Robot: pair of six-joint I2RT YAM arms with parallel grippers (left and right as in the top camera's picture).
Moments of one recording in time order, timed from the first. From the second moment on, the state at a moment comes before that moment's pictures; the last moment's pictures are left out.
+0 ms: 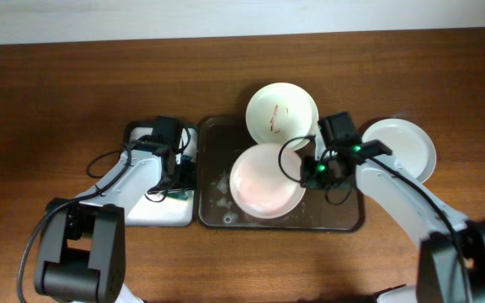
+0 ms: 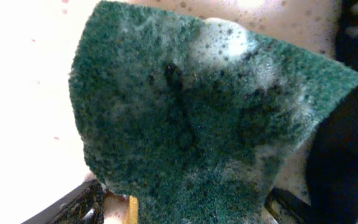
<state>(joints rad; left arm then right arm) -0.22 1.78 1.03 -0.67 -0.01 -0.25 0.26 1.59 0.98 -0.67 -0.22 0.35</state>
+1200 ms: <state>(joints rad) -0.21 1.78 1.02 -0.66 -0.02 -0.25 0.60 1.38 1.06 -0.63 0.81 0.24</state>
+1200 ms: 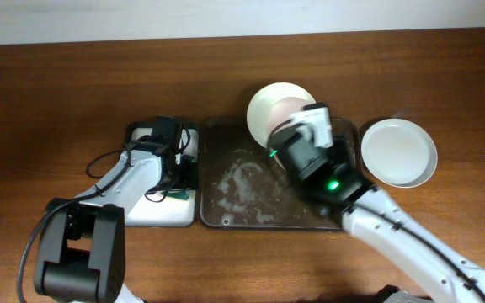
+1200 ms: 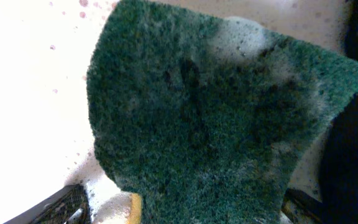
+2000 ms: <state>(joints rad) -0.21 1.78 1.02 -0.66 -0.02 -0.25 -0.35 1.57 1.07 -0.42 -0.49 0.28</state>
